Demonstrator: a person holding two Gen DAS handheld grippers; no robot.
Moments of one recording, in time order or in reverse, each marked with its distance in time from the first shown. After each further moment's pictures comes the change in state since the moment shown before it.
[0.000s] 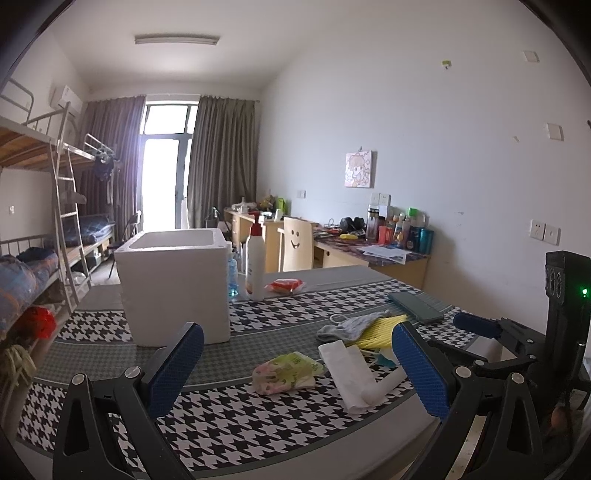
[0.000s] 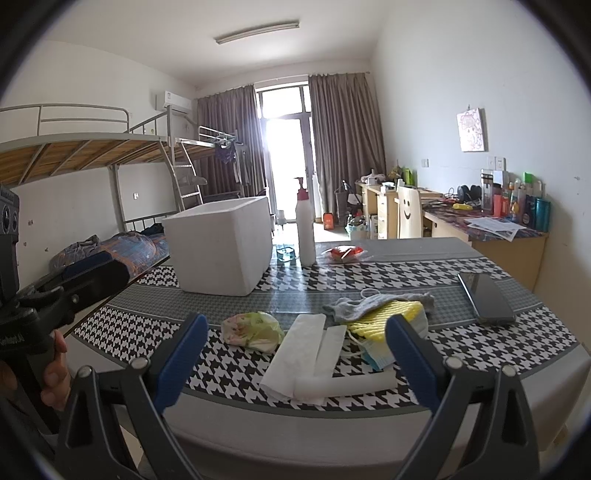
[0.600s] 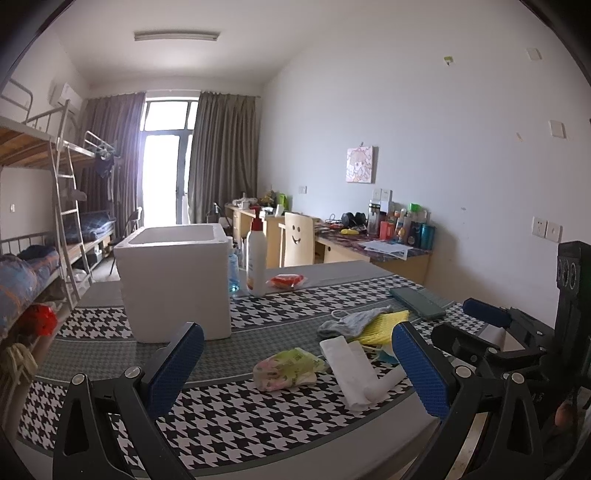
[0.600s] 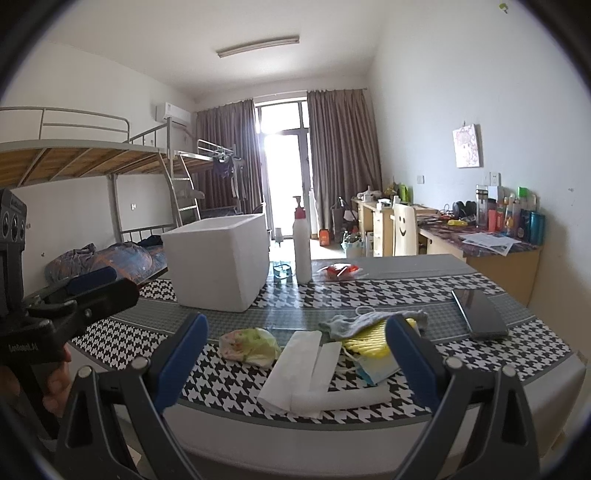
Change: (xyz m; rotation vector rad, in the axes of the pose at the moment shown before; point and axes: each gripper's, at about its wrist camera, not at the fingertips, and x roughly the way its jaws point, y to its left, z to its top) left arm 0.003 -0.001 -0.001 0.006 0.021 0.000; right arm -0.006 0.002 0.003 -0.016 -0.063 -0.020
